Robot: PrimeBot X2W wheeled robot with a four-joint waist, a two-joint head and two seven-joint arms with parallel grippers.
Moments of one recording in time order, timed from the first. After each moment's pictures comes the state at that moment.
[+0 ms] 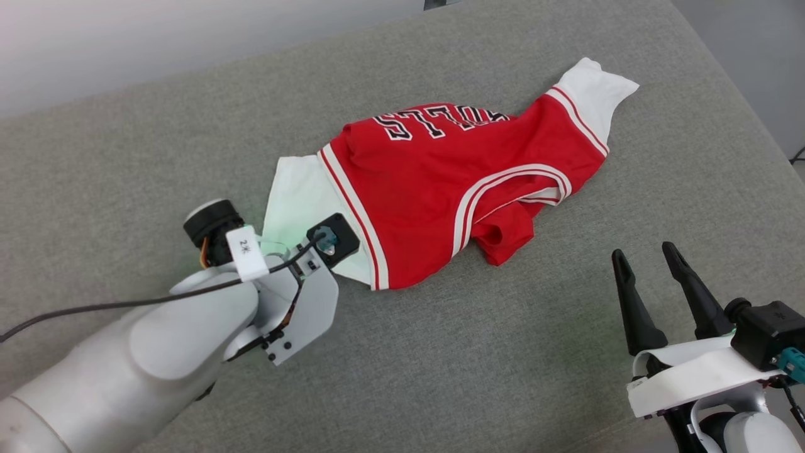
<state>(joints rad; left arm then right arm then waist) -1.00 0.58 -1.28 0.44 -0.66 -0.13 0.38 -0.13 -0.12 0.08 0.01 0.28 0.13 -0.11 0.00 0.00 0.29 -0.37</state>
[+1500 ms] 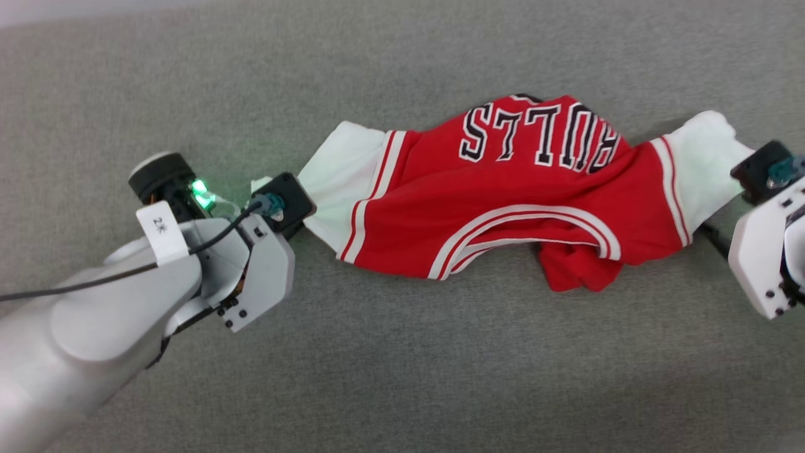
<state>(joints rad) -1.09 0.74 -1.28 0.30 -0.69 -0.13 0.25 -0.75 -0.76 0.72 0.32 0.55 0.13 0.52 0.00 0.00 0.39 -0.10</state>
